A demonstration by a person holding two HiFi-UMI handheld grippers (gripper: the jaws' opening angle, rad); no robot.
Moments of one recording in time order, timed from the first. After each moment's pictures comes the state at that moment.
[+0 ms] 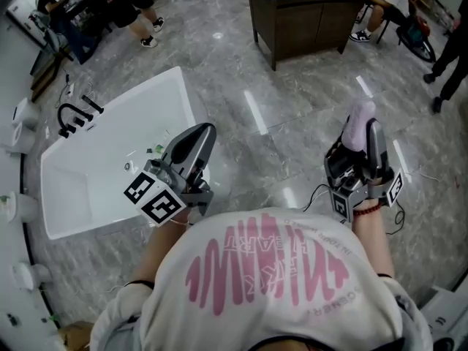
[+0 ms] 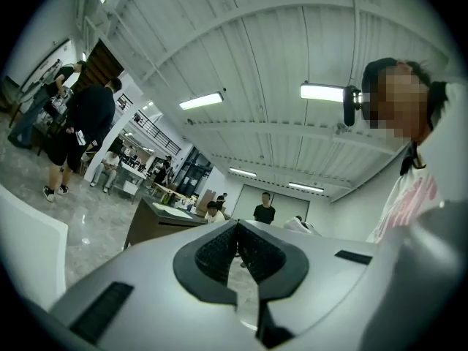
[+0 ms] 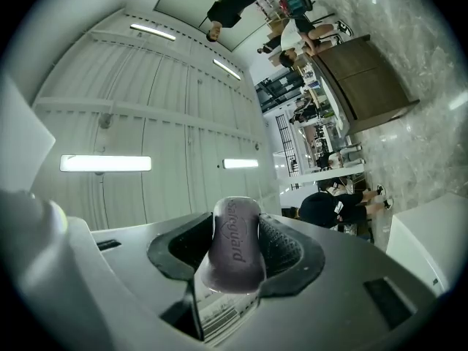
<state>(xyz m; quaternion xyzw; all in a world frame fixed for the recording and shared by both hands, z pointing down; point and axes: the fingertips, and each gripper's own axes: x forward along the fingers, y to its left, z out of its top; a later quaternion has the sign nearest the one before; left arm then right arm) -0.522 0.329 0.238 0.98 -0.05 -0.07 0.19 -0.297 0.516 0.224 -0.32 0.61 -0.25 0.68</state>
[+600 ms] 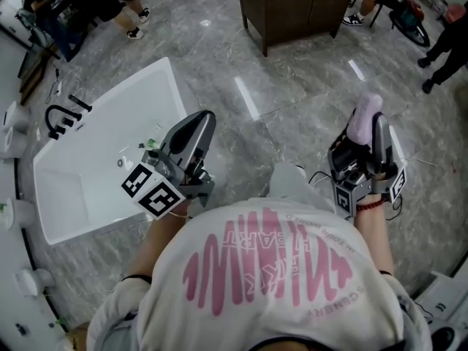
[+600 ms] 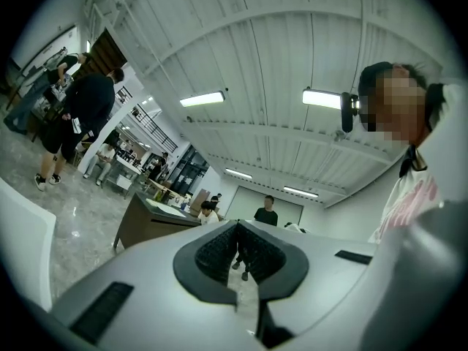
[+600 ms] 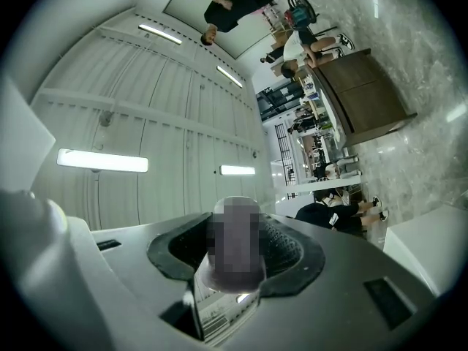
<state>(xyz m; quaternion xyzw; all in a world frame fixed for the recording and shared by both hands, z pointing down) -0.494 0.310 0.252 0.97 -0.03 -0.07 0.22 -0.278 0.514 0.241 -0.36 0.58 -0.24 0.69</state>
